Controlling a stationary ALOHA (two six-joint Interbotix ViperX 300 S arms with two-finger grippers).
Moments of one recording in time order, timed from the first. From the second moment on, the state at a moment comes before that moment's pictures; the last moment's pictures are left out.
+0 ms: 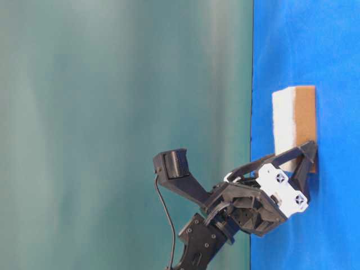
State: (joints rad) left arm 0.31 0.31 0.60 -0.03 -0.24 0.23; right arm -0.05 -0.85 1.13 0.00 -0.19 0.00
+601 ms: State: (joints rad) left arm 0.21 0.07 0.60 -0.03 0.00 0.12; right arm -0.07 -0.85 1.13 0.00 -0.19 0.00
